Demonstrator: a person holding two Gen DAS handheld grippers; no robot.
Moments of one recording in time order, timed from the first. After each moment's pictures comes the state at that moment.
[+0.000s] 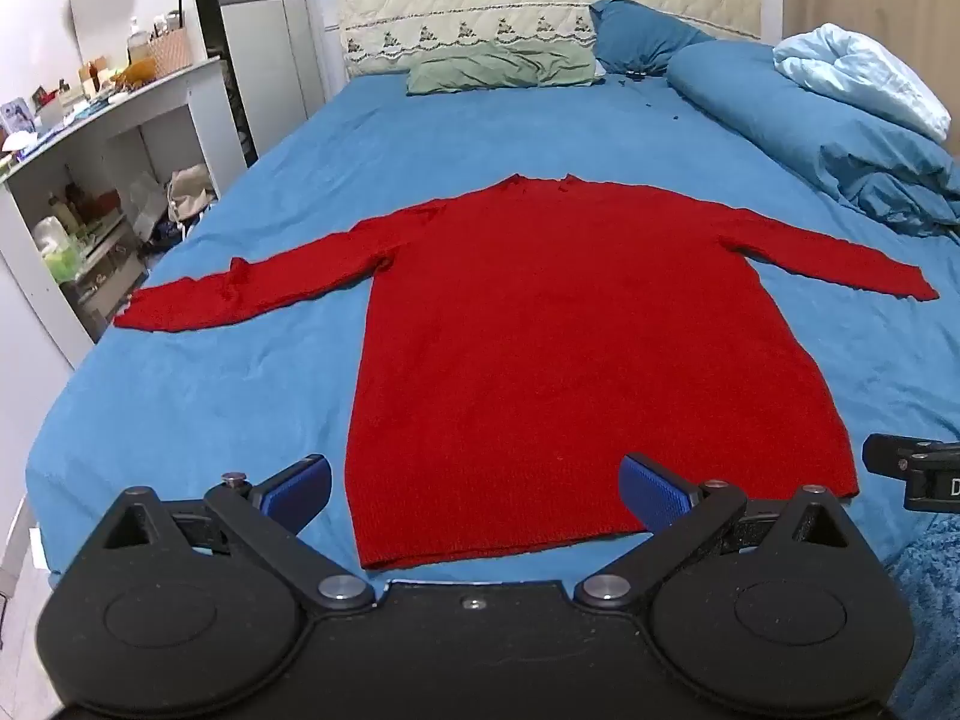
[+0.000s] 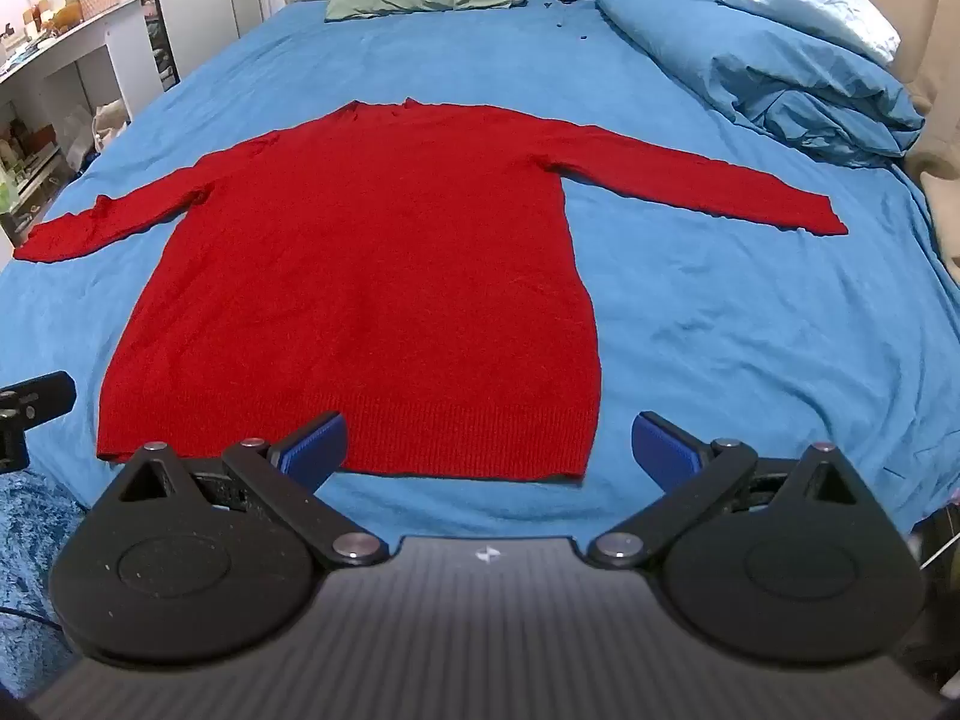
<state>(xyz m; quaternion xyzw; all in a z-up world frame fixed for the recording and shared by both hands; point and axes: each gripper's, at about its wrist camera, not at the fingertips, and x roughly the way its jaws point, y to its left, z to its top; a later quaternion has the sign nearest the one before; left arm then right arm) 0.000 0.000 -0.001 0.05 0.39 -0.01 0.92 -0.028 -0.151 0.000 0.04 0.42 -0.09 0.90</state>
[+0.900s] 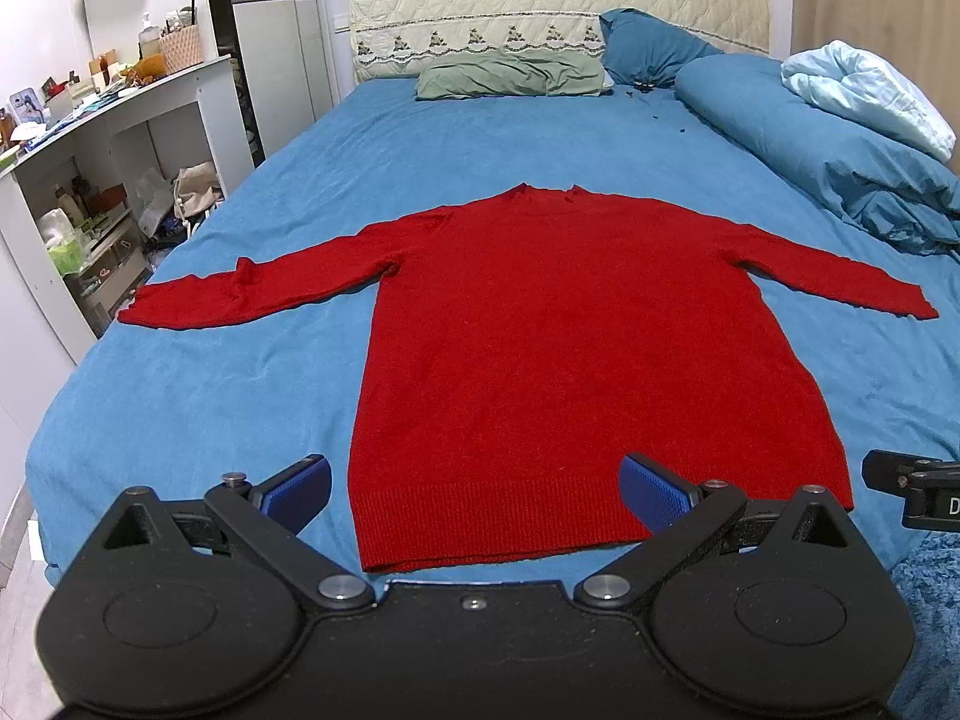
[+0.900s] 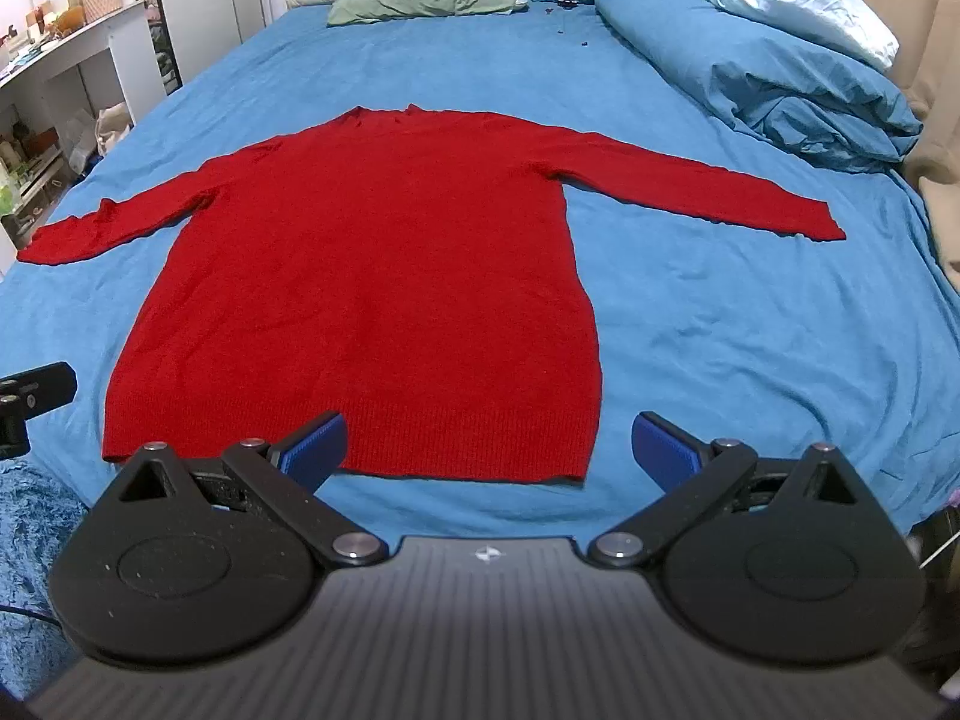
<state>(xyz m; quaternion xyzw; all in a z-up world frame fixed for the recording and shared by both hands) -0.002 -0.001 0.003 0.04 0.38 -0.01 0.92 -0.032 -0.149 0.005 0.03 0.42 -0.09 0.90</state>
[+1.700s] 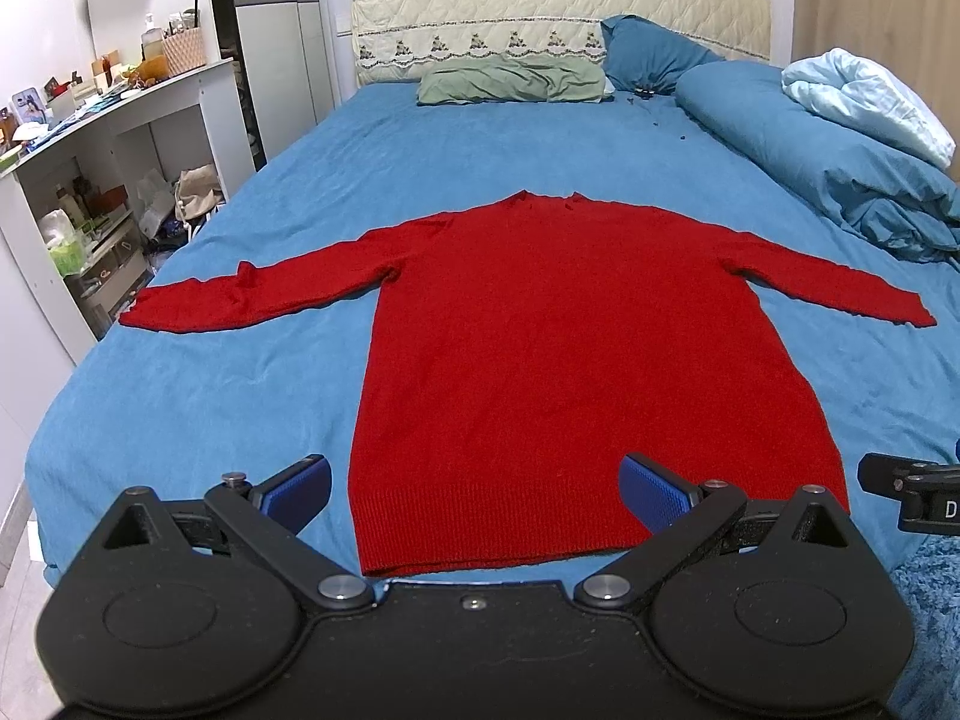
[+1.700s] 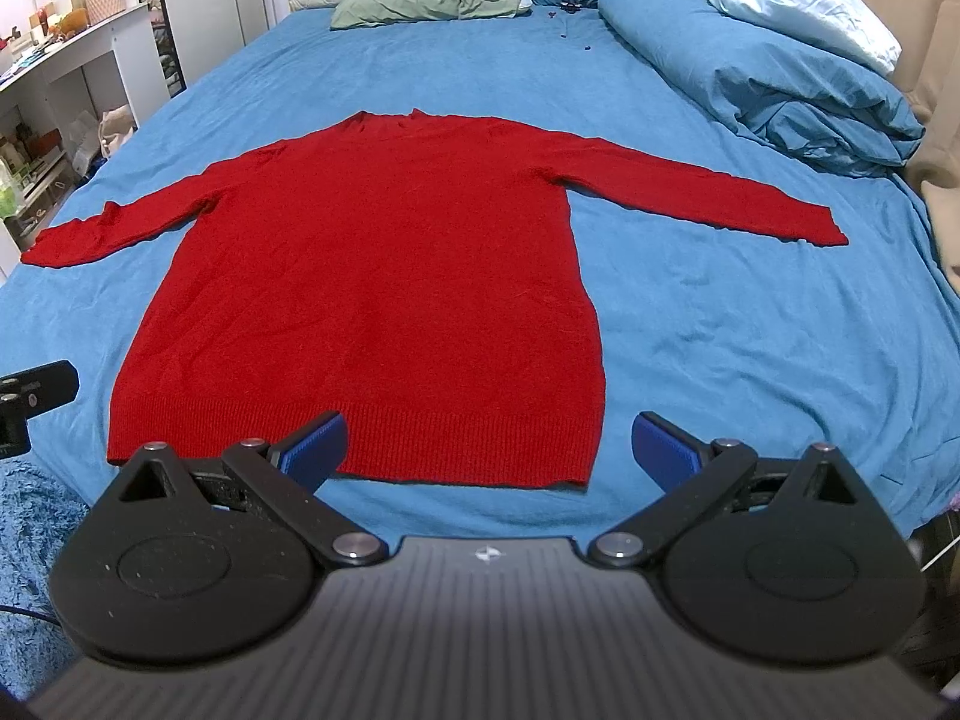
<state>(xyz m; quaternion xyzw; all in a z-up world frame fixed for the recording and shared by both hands) -0.003 0.004 0.008 0.03 0.37 -0.01 0.93 -0.030 -0.148 0.005 0.03 0.41 -0.08 0.91</state>
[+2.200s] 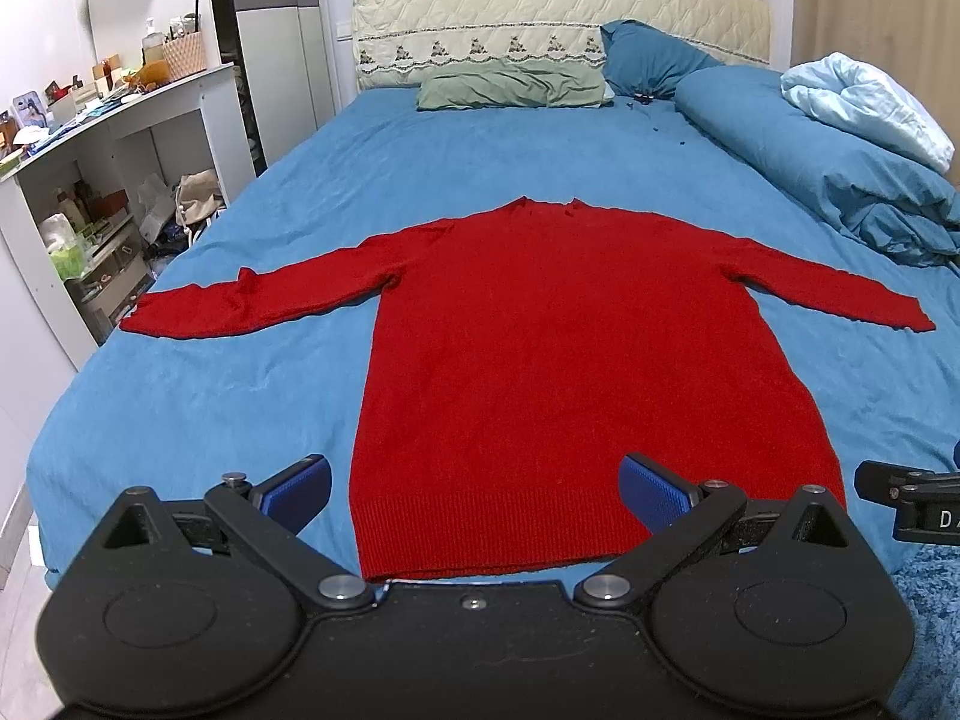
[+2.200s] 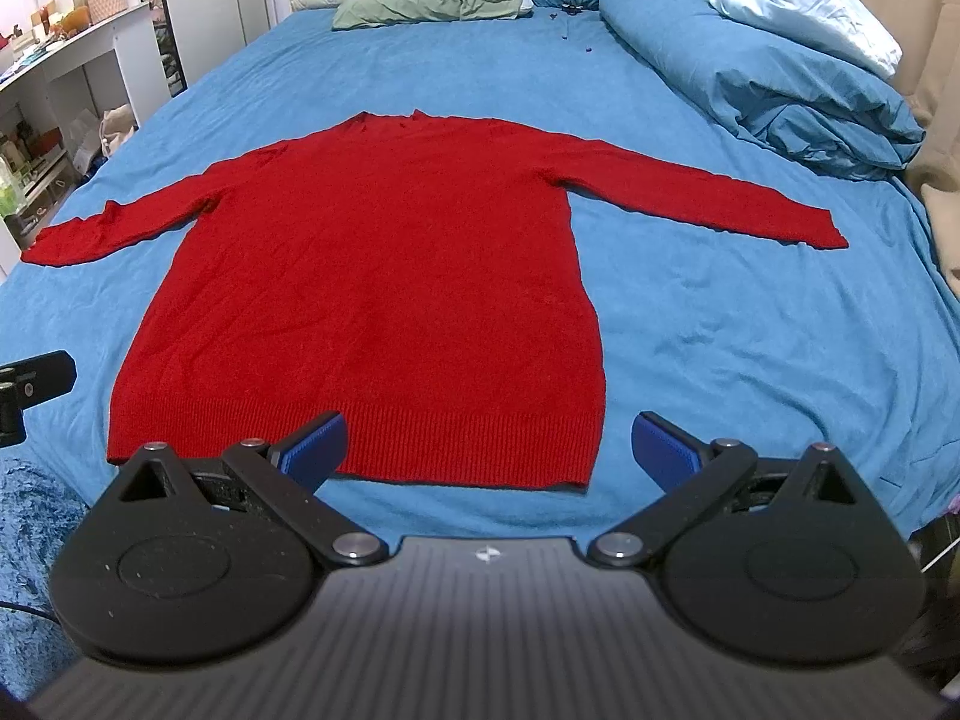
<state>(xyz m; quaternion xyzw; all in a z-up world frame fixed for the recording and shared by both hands) -0.001 0.004 0.012 0.03 0.37 -0.01 0.93 -0.030 -0.145 0.006 0.03 0.41 -0.08 0.91</state>
